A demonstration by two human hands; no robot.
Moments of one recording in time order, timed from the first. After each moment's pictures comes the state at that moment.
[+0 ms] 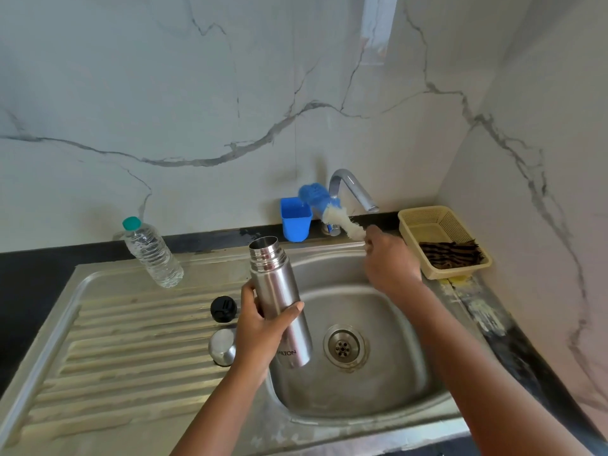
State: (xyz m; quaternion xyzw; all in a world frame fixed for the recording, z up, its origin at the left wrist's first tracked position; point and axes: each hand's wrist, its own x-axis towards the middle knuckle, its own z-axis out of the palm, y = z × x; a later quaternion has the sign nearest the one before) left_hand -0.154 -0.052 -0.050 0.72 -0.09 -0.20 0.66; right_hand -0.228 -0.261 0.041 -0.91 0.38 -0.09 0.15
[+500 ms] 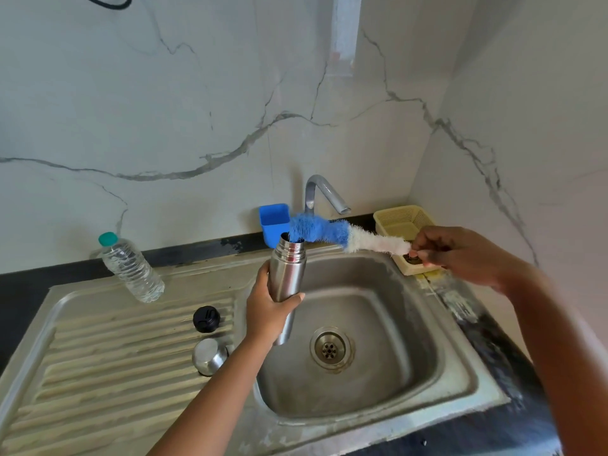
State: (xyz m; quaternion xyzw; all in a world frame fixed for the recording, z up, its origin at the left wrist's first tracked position) left_hand -0.138 -0.105 -0.063 0.78 -0.24 -0.14 0.56; right_hand -0.351 -0.332 0.103 -0.90 0.28 -0.04 0.34
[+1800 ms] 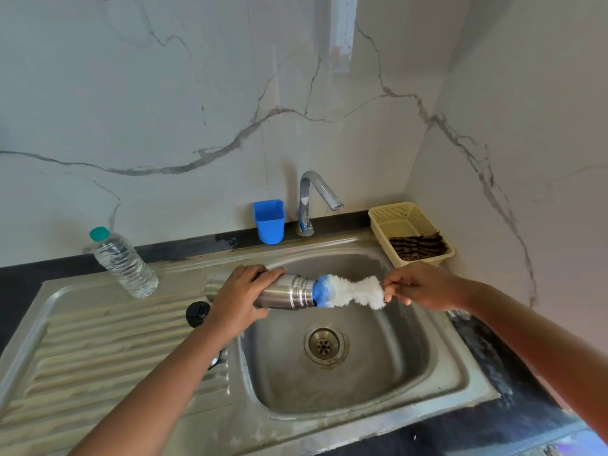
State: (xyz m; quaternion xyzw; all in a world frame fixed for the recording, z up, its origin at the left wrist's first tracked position) left_hand -0.089 -0.074 -0.056 0.80 -0.57 0.05 0.18; right_hand -0.345 -0.349 0.024 -0.95 0.13 0.09 0.27
